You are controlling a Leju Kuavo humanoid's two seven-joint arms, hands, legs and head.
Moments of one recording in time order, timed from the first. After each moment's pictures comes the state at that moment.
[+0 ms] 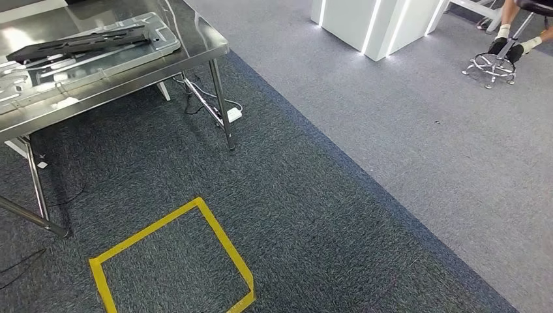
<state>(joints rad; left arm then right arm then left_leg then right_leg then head) -0.05 -0.22 0.86 -0.20 -1.15 0.34 -0.41 -0.04 0.21 -0.96 -0.25 0.74 -0.32 -0.20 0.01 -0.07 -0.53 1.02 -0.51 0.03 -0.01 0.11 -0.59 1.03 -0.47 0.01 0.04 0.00</state>
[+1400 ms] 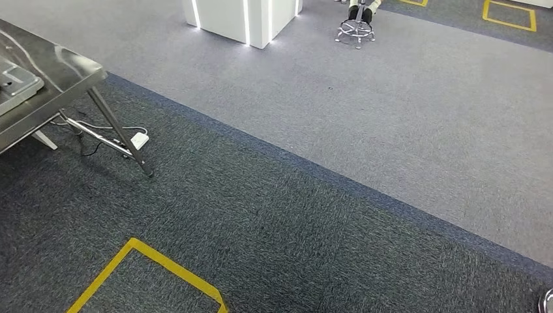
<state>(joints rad) -0.06 -0.22 0.87 -0.20 -1.16 0.34 -0.41 -0.04 0.22 -0.97 -0.25 0.74 -0.28 -0.23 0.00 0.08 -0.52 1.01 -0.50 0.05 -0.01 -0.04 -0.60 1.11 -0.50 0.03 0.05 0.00</state>
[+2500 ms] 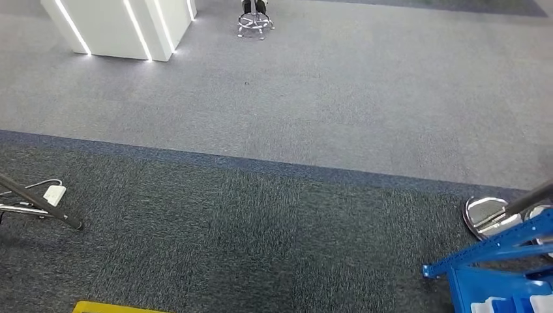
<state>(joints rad) -0.06 -0.22 0.87 -0.20 -1.19 0.33 -0.41 -0.05 0.21 -0.97 -0.24 0.78 -0.27 -0.18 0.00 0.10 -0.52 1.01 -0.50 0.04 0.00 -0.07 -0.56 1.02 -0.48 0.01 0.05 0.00</state>
